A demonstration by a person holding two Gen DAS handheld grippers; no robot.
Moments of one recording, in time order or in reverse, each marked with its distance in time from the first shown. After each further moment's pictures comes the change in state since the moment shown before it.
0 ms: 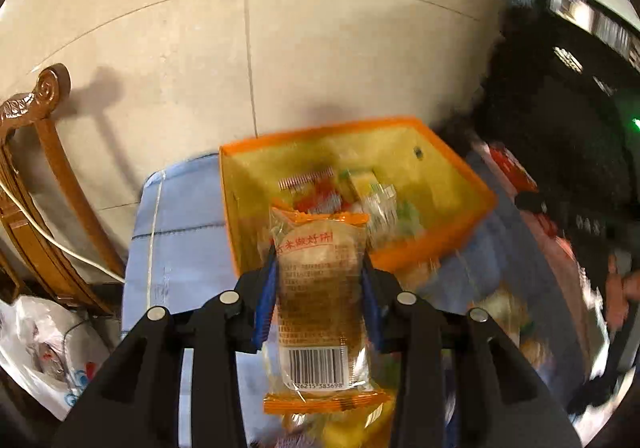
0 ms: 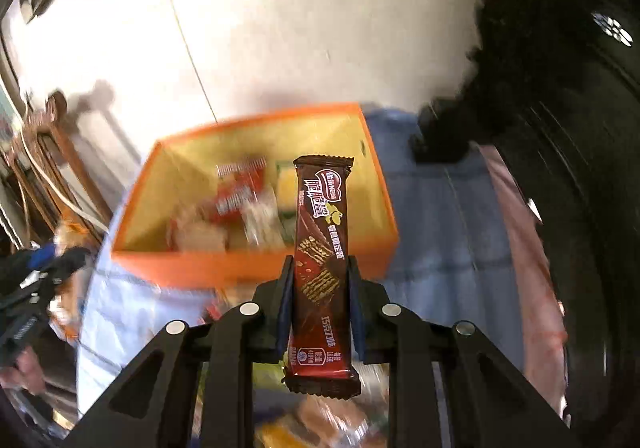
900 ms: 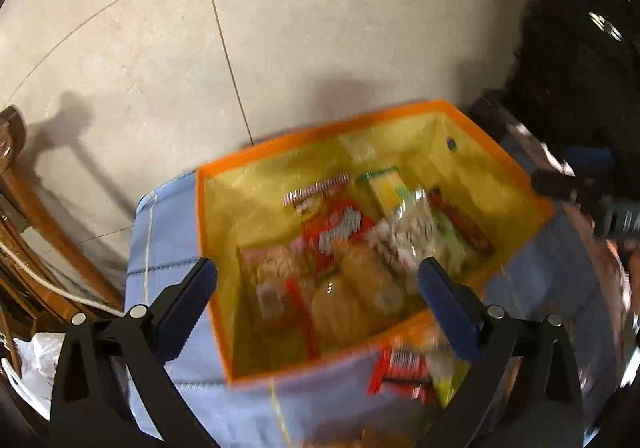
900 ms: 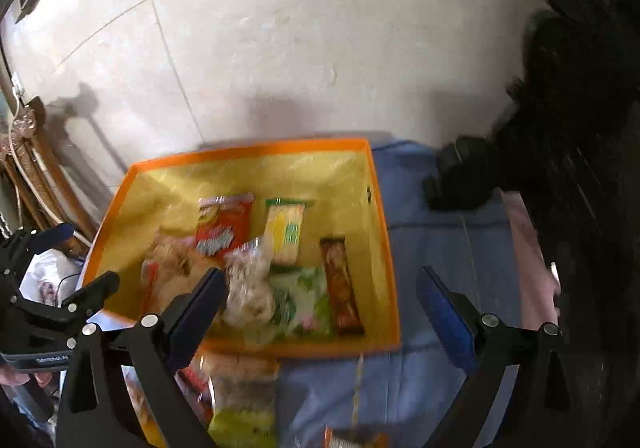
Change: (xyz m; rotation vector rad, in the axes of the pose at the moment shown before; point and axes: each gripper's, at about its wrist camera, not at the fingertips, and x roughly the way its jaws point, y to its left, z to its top) left arm 0.068 -0.018 0.016 0.133 0.064 0.085; right arm 0.041 -0.015 0.016 -0.055 0.011 0.010
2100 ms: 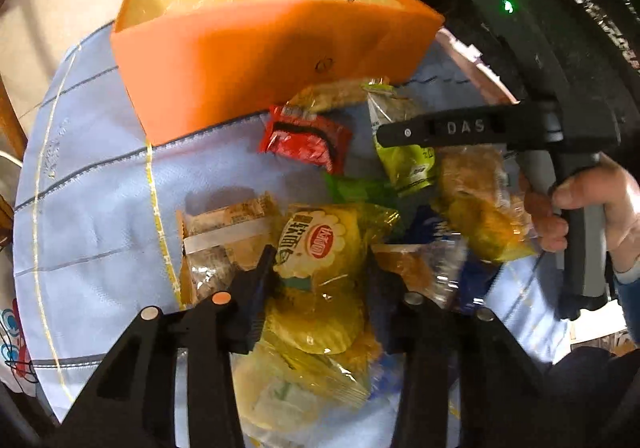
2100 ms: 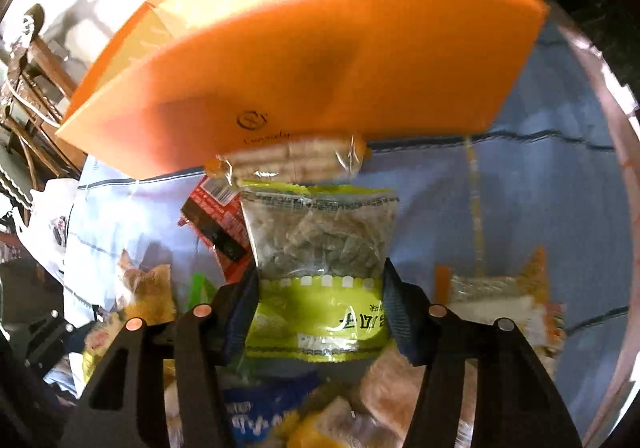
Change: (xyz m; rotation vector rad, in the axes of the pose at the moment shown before) left arm -0.024 -0.028 -0.177 -0.028 0.208 -0.352; right arm 0.068 0.036 -0.117 0.078 0.313 0.082
